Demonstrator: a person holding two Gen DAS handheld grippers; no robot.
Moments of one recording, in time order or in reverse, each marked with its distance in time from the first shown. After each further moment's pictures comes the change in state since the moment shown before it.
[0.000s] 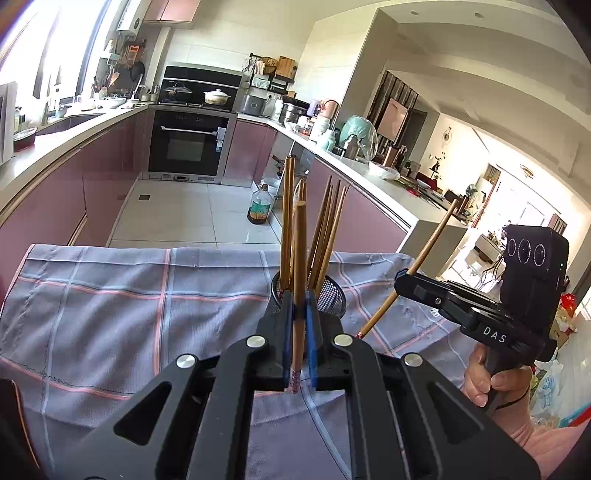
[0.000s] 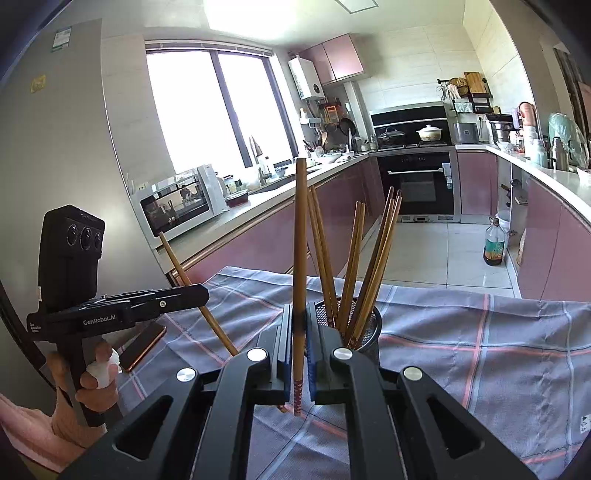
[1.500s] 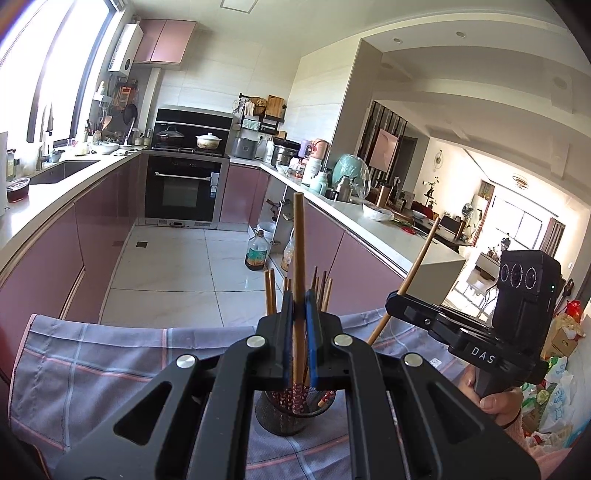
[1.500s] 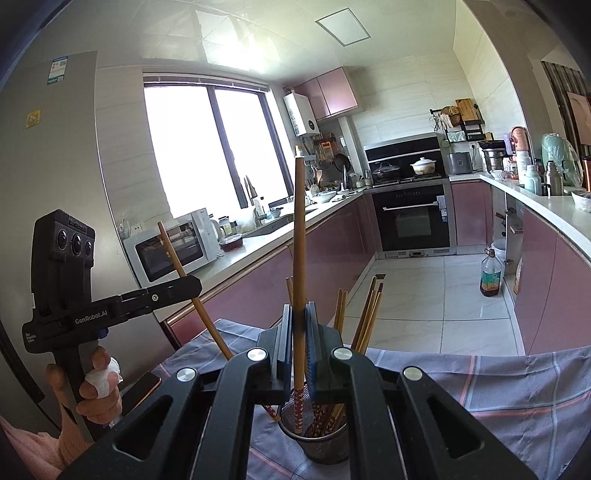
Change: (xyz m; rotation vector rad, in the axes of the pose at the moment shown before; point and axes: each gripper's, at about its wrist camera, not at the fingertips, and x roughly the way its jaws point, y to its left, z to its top) left arm -0.014 -0.031 0.074 0.065 -0.150 -0.002; right arm -0.002 -0.015 0.052 0.018 -0.137 -0.013
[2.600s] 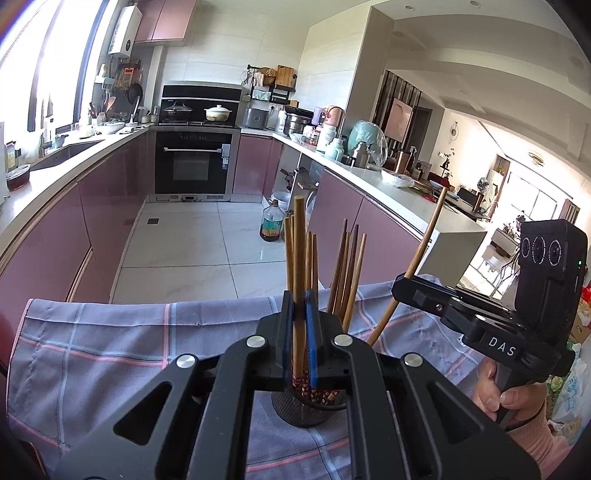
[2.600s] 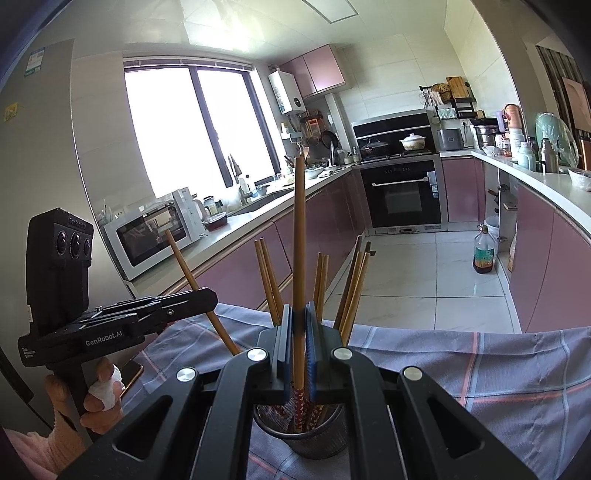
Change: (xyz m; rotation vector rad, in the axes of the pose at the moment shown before) left arm 0.040 -0.007 -0.011 0.016 0.128 0.062; right arm 0.033 -0.008 -0.020 0.026 0.089 -0.048
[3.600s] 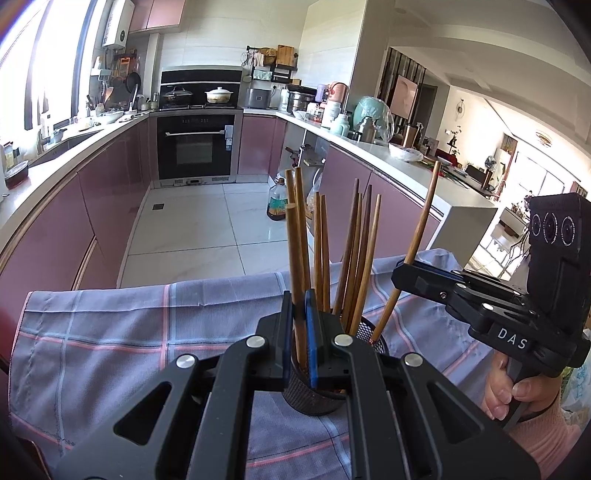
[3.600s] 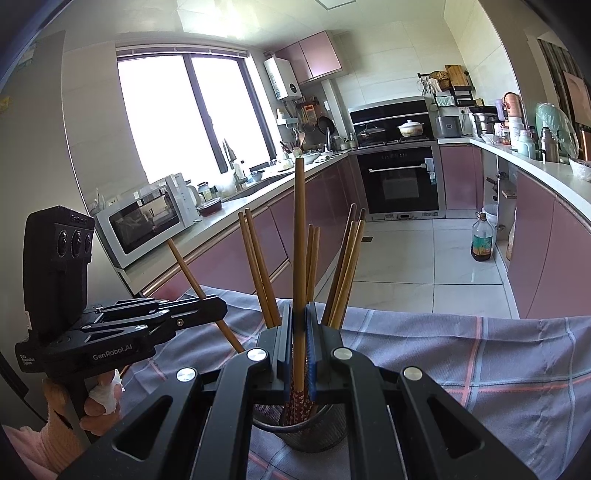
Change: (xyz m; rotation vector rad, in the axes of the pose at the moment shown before) left arm 0.038 0.001 -0.005 0.031 0.089 0.035; right arm 0.018 -0.004 -0.010 0.005 0.058 -0.015
